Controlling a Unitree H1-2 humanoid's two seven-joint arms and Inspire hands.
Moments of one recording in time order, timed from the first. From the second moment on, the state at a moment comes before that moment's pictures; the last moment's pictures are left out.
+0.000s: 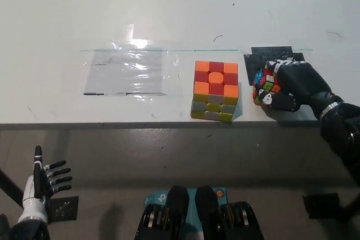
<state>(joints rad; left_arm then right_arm) -0.25 0.16 0.28 0.53 -0.09 0.10 0.13 -0.70 -0.44 0.47 0.53 -0.67 -0.12 -0.02</state>
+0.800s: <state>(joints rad) -0.26 0.17 0.27 0.54 -0.09 0.10 0.13 -0.69 -0.40 0.47 0.62 -0.78 -0.19 -0.24</state>
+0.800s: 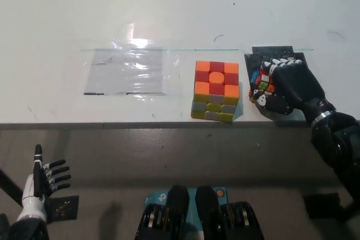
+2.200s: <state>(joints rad) -0.25 0.17 0.28 0.54 -0.09 0.10 0.13 -0.74 -0.44 0.43 0.43 -0.82 -0.22 -0.23</state>
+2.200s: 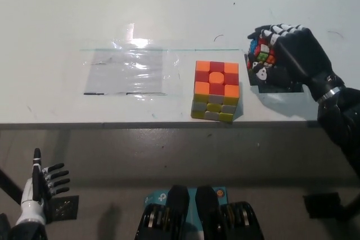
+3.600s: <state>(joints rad) -0.24 0.17 0.28 0.55 -0.09 0.10 0.13 -0.74 -0.35 0.43 0.28 -0.86 -0.26 -0.12</state>
